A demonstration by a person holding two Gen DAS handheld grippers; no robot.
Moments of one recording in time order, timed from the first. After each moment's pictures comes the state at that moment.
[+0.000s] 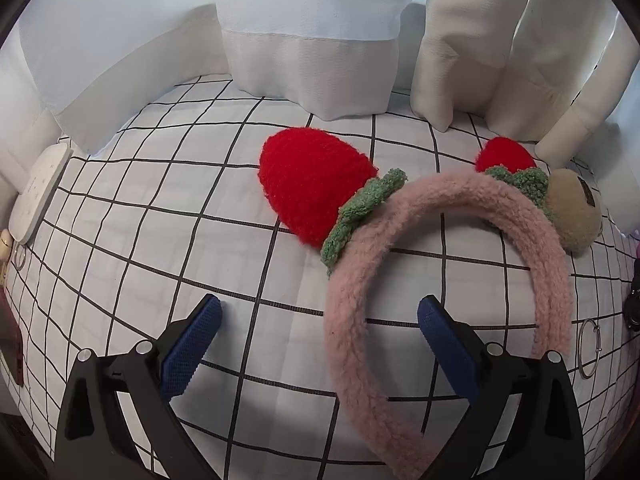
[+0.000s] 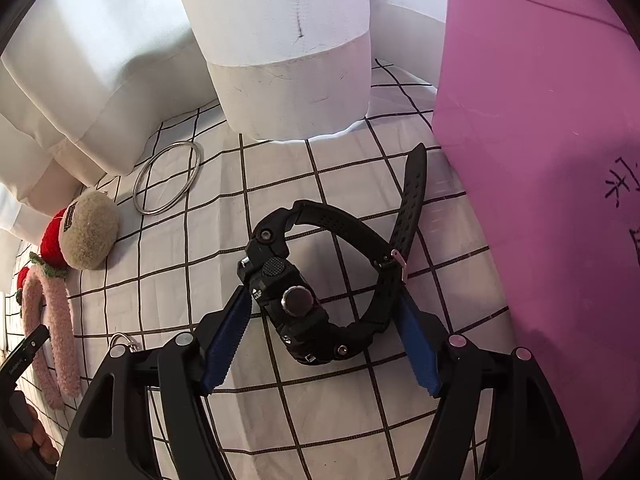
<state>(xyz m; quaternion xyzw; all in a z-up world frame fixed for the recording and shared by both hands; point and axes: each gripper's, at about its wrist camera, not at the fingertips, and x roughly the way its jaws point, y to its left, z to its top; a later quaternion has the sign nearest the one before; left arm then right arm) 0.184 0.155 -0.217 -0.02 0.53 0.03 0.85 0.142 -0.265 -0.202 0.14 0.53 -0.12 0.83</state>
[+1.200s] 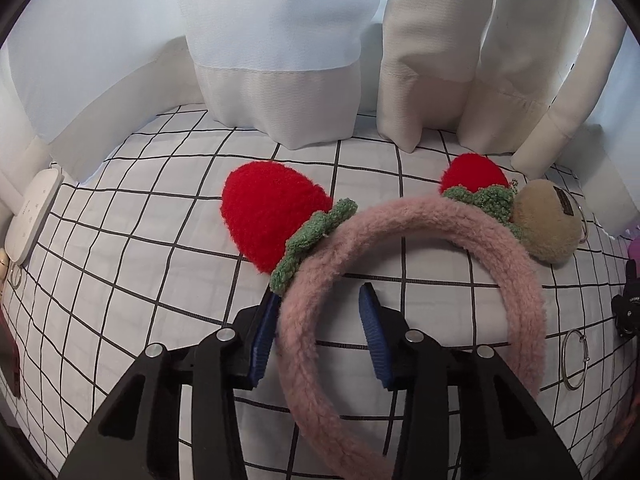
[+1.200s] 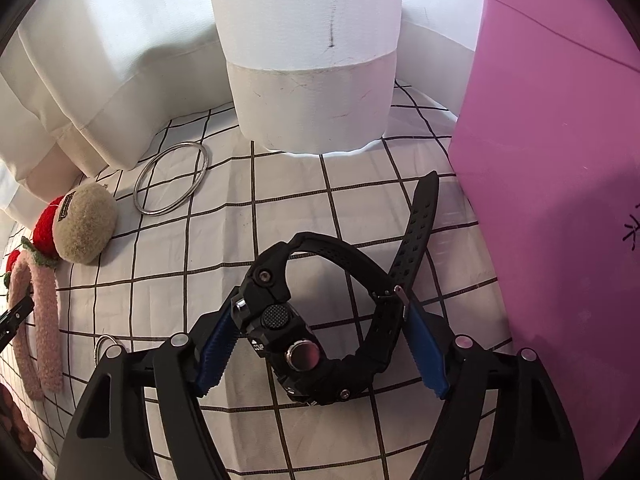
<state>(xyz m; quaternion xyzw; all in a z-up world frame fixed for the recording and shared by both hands) 0.203 0.107 -0.203 -0.01 0.50 0.01 0.87 0.151 -0.257 -0.203 0.10 0.51 -0.11 0.85</state>
